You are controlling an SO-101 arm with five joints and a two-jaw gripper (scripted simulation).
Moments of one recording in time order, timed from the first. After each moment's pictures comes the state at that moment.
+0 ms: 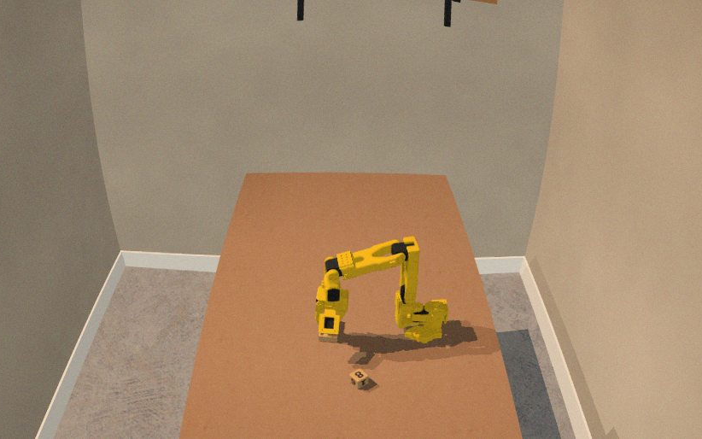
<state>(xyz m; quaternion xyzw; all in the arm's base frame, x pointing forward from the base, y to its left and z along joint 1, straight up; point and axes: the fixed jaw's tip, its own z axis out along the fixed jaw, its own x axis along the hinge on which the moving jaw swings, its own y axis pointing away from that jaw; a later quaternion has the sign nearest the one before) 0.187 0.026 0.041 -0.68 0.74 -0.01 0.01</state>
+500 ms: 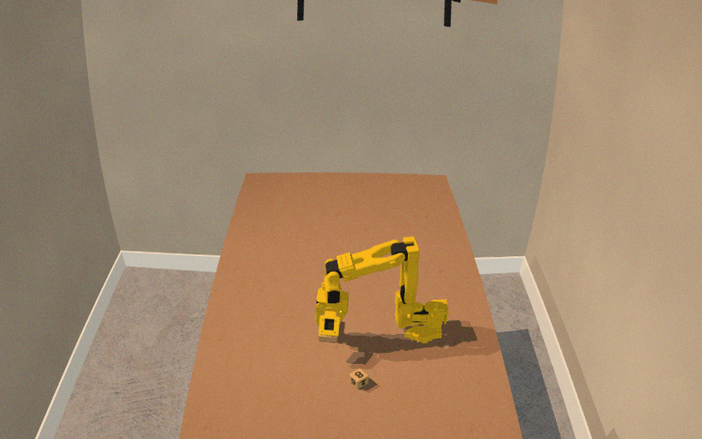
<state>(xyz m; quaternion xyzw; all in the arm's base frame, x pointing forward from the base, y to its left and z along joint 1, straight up) 0.187 0.025 0.035 -0.68 0.74 -0.01 0.01</state>
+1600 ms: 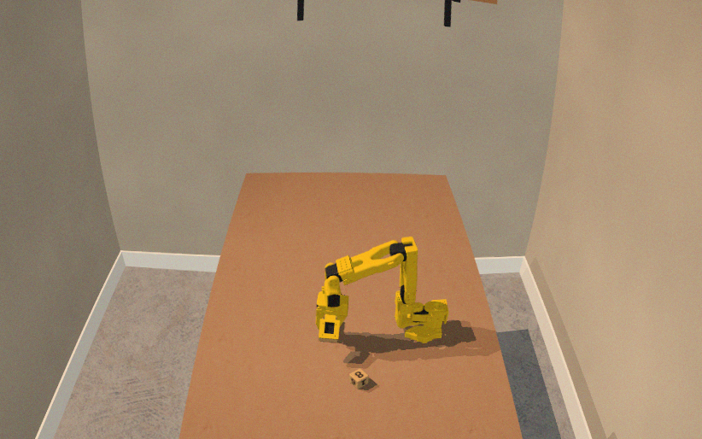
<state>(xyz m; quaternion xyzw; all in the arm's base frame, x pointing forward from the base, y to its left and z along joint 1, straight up) 0.187 0.025 0.025 -0.68 0.74 -0.01 0.01</state>
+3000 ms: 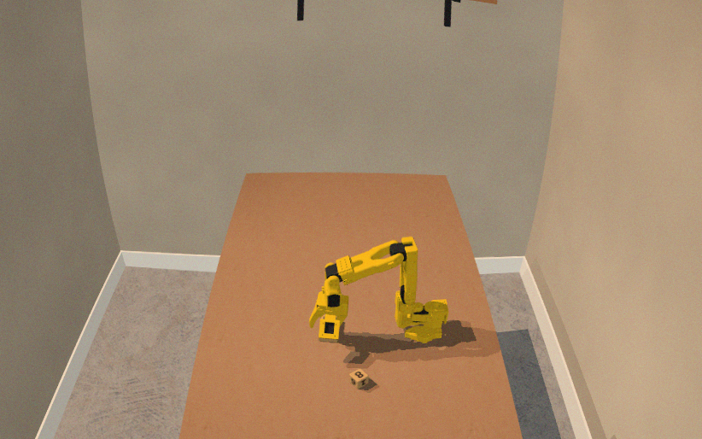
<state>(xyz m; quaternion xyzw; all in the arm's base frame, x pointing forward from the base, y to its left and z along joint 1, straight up) 0.187 0.025 0.025 -0.68 0.74 -0.01 0.01</state>
